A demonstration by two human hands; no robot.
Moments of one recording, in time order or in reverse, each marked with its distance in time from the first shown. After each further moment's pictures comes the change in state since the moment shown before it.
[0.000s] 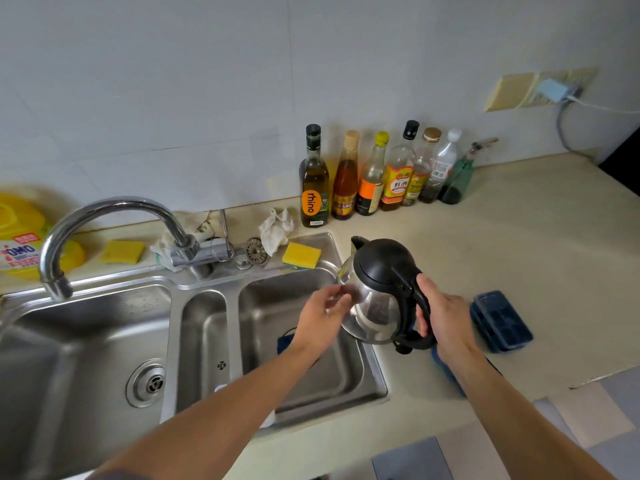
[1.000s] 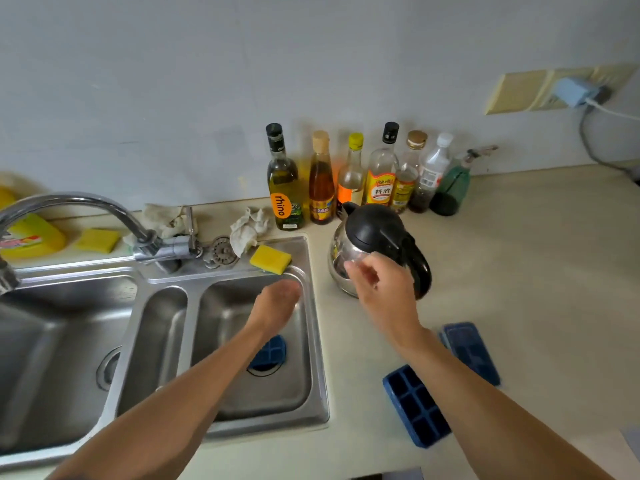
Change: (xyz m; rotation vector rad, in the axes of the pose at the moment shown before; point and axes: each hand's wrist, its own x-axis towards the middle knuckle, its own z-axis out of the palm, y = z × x) left_hand 0.066 0.017 0.031 0.324 0.159 -0.193; right_hand 0.081 -0.043 -0.012 -0.250 -0.124 -0.780
